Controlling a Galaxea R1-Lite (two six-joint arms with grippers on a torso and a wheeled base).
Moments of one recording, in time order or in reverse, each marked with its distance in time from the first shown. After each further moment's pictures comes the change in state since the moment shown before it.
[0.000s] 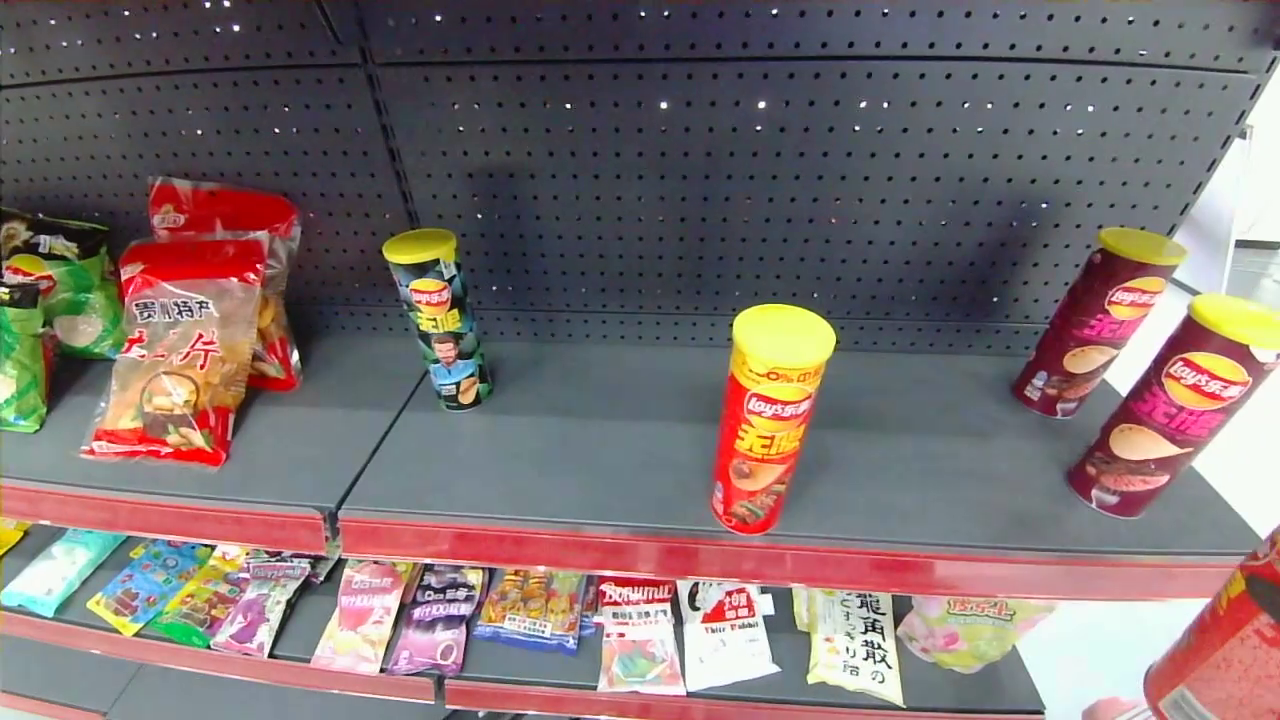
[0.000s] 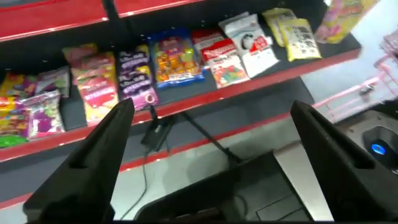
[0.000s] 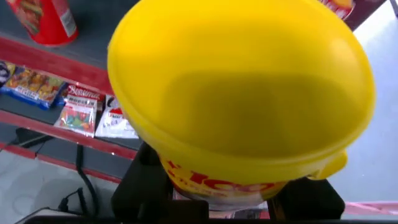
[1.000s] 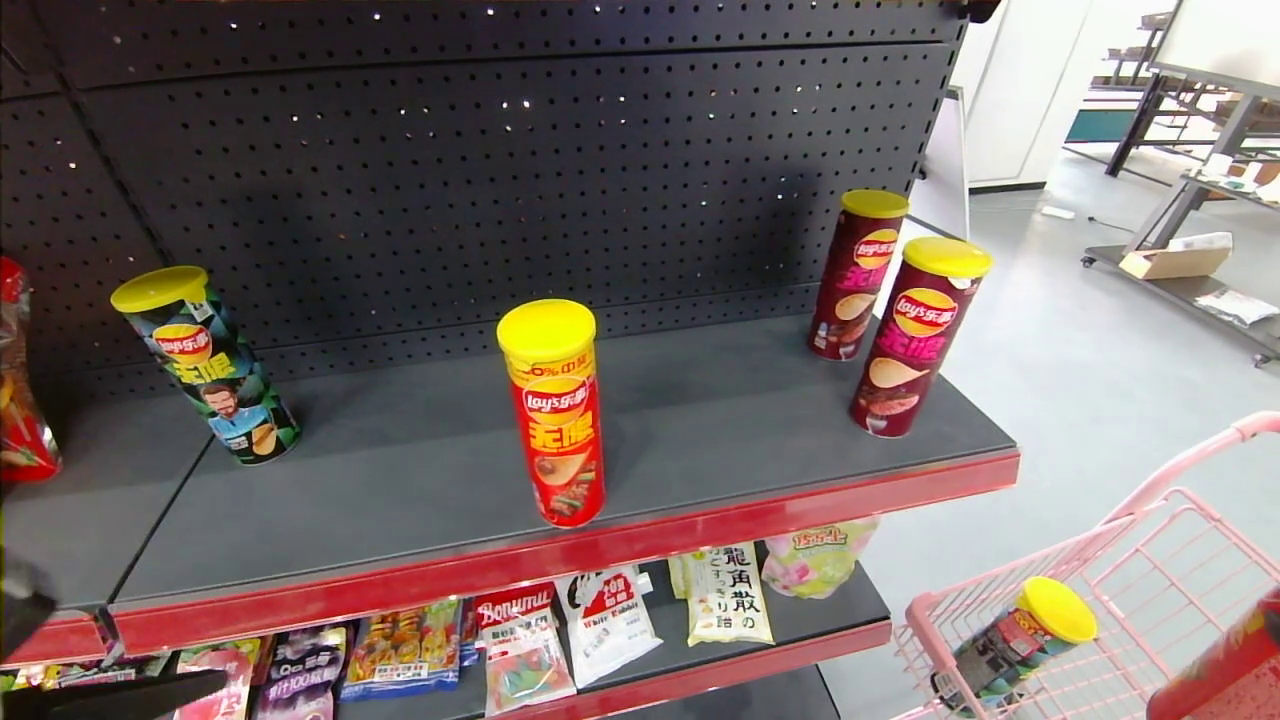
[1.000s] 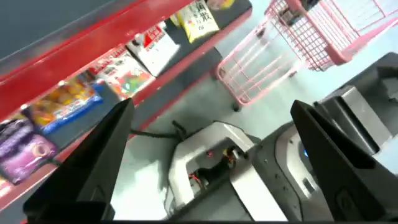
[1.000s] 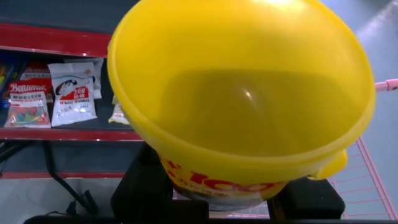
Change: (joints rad) left arm -0.010 0.670 -0.110 -0.306 -0.253 -0.038; right arm -0.004 -0.106 0.066 0.025 -0.013 0.034
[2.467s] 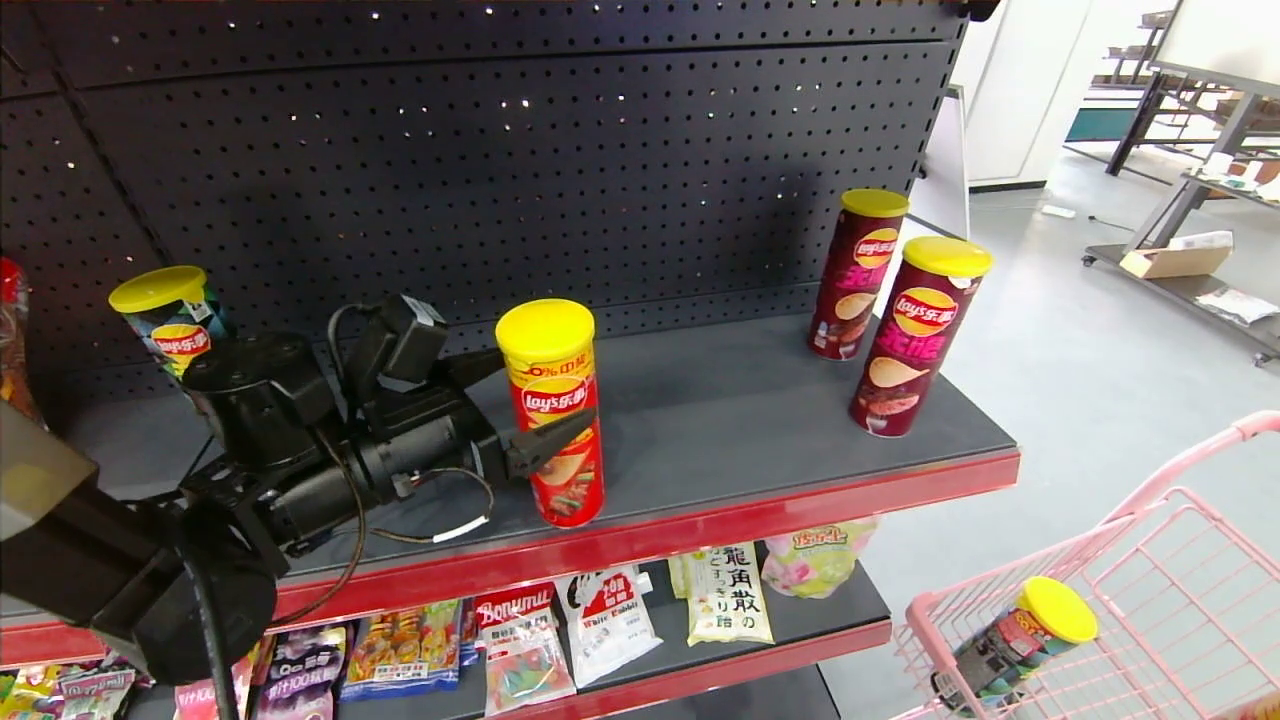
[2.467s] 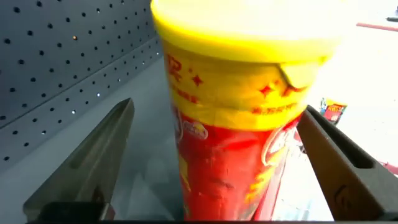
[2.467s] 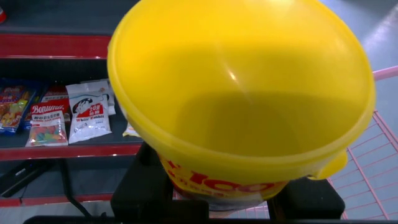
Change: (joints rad) left arm -0.187 1.077 -0.083 -1.670 -0.061 0.016; right arm 0.007 -0.325 0.190 0.004 0.010 0.101
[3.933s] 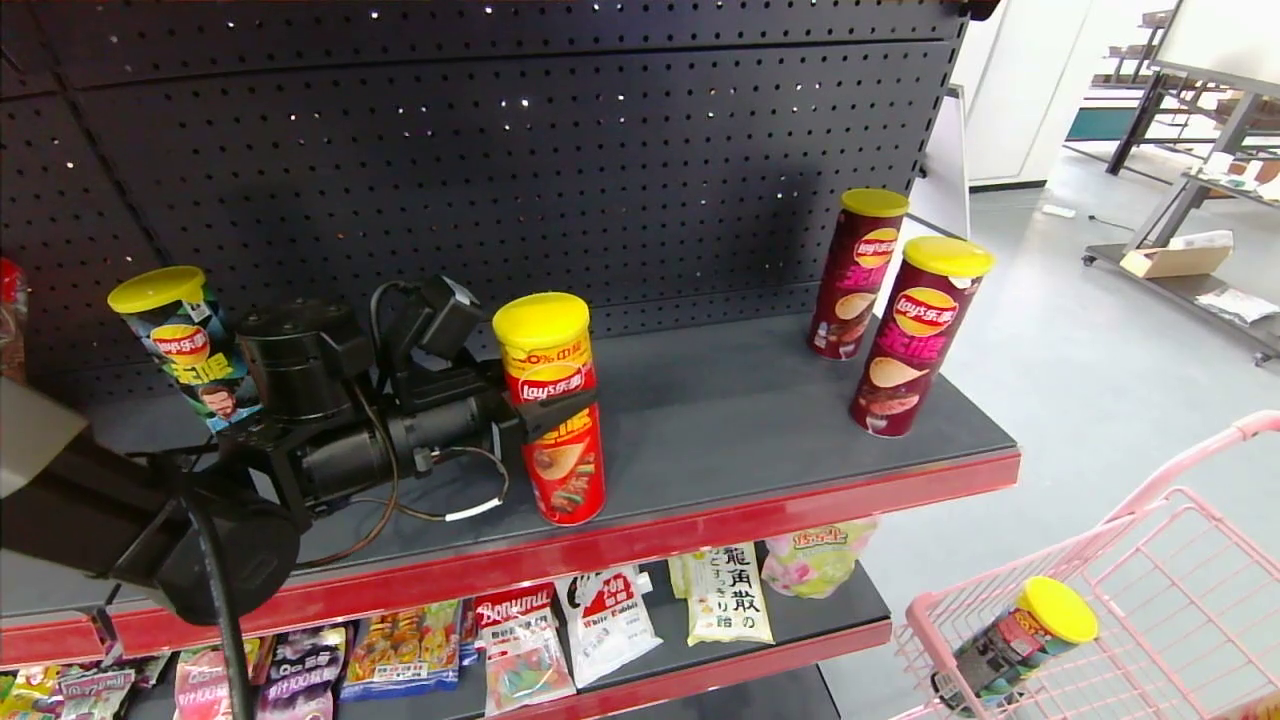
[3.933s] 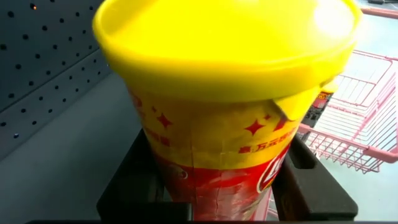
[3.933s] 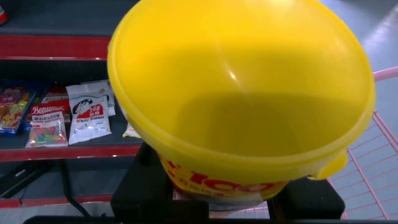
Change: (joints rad) left arm -0.008 0.000 -0.150 0.262 -0.055 0.026; right arm 0.000 -0.002 -0.002 0.000 0.000 0.000
